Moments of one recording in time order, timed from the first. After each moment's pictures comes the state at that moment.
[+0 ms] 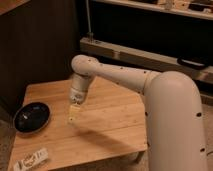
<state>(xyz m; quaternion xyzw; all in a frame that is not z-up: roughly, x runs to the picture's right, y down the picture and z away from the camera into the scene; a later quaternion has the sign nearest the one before) -0.165 0.125 0.690 -0.56 -0.19 0.02 0.81</state>
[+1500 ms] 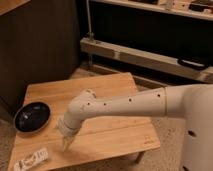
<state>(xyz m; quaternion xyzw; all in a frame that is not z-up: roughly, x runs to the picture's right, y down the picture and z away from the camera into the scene) -0.216 0.224 0.673 -0.31 -0.39 -0.18 0.85</state>
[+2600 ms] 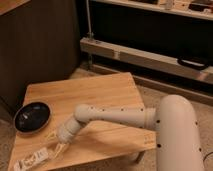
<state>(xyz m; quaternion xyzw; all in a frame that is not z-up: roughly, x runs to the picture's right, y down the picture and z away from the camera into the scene) -0.287 0.294 0.725 -0.39 -0.54 -0.11 0.74</state>
